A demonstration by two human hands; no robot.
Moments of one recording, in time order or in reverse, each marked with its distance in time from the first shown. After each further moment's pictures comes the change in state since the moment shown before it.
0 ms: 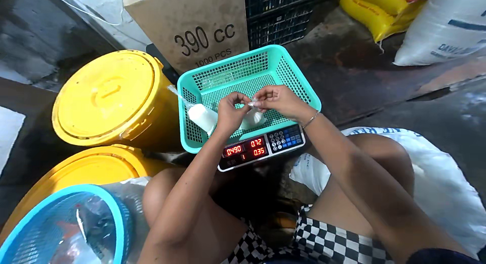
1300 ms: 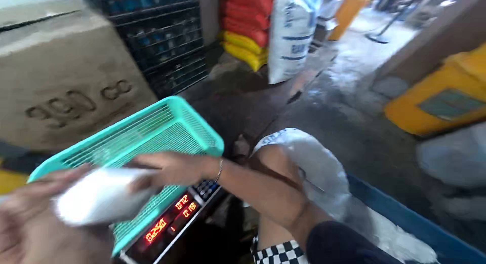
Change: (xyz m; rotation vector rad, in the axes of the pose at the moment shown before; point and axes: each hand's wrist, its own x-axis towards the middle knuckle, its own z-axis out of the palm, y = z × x) left_hand -0.026 0.087 -0.006 -0.396 0.413 0.338; right_hand -0.037 -0.063 0.018 -0.039 -0.143 -0.322
